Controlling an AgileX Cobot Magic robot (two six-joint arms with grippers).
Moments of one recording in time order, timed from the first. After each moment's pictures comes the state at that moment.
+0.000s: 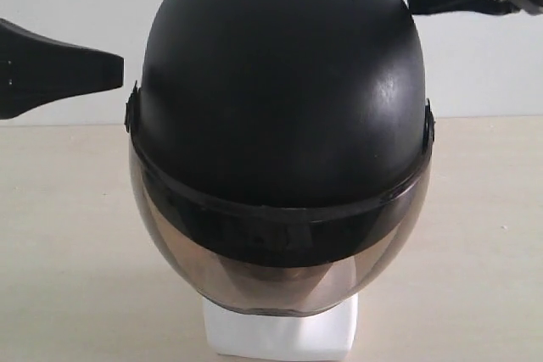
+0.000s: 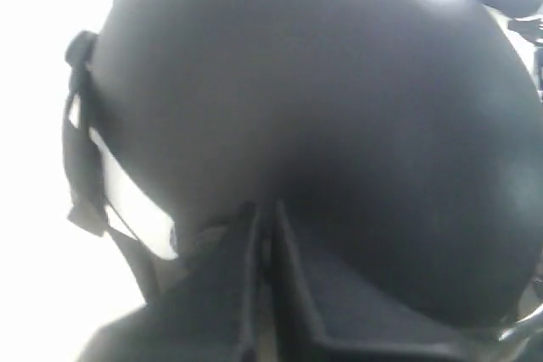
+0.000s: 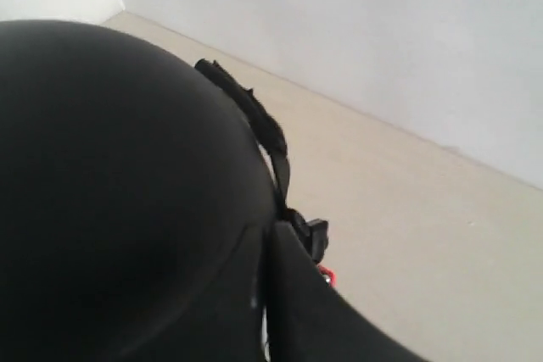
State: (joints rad) left arm 0.10 1.13 -0.85 1.75 -1.01 -1.68; right arm 0.07 1.28 -1.20 1.00 0.84 -0.98
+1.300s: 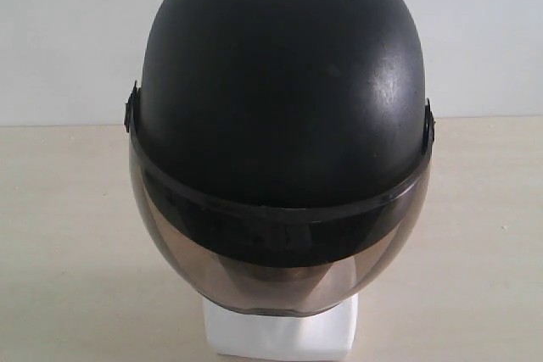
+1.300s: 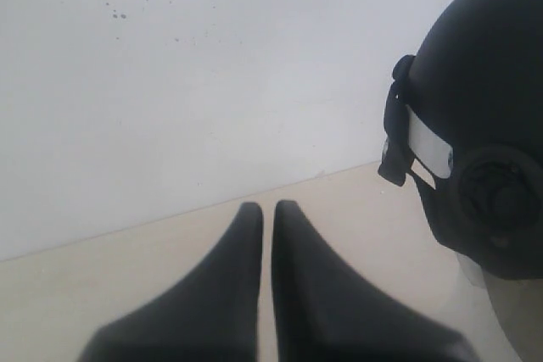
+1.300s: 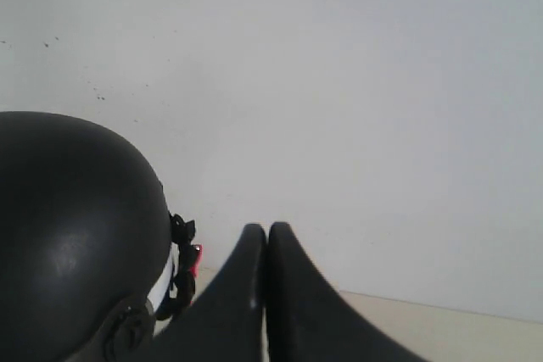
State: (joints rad) left arm 0.10 0.61 -0.49 1.75 -0.33 -1.68; right arm 0.01 0.32 -0.58 0.79 0.37 -0.72
